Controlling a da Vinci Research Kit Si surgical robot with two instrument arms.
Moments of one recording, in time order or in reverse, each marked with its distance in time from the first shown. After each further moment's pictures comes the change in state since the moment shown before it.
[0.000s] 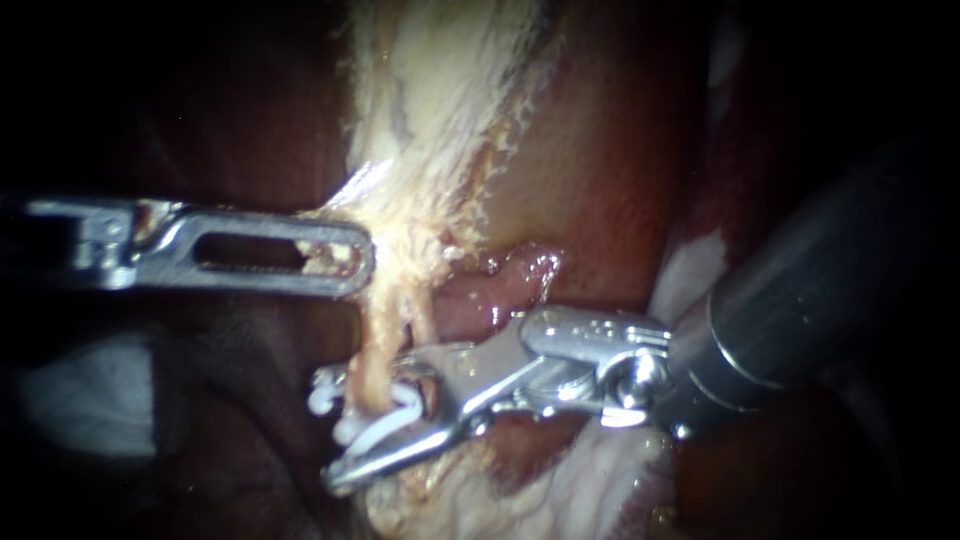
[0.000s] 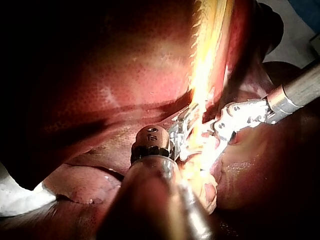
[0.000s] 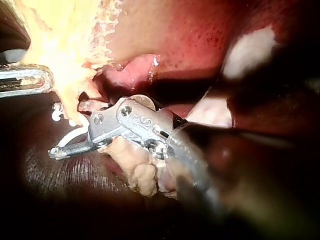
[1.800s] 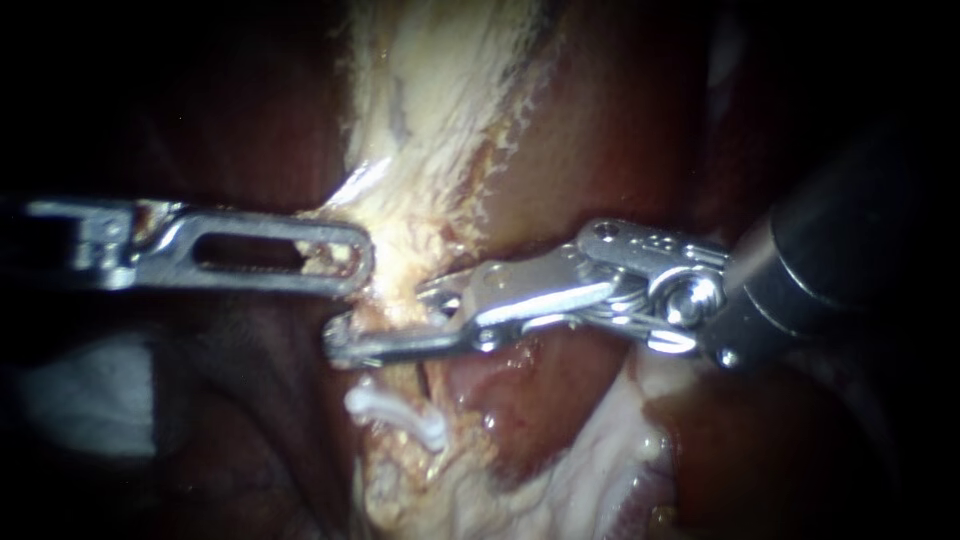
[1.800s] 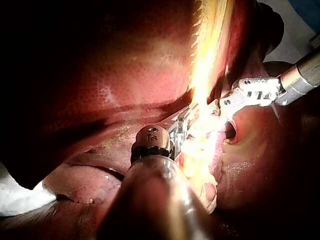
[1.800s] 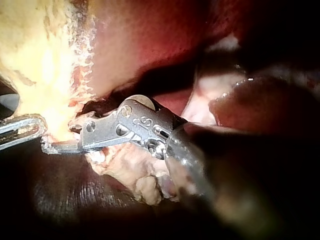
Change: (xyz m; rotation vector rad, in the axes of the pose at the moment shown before) right arm 0.004 0.002 -0.006 -0.070 0.040 0.084; left arm 0.000 0.000 0.000 0.002 0.002 0.001
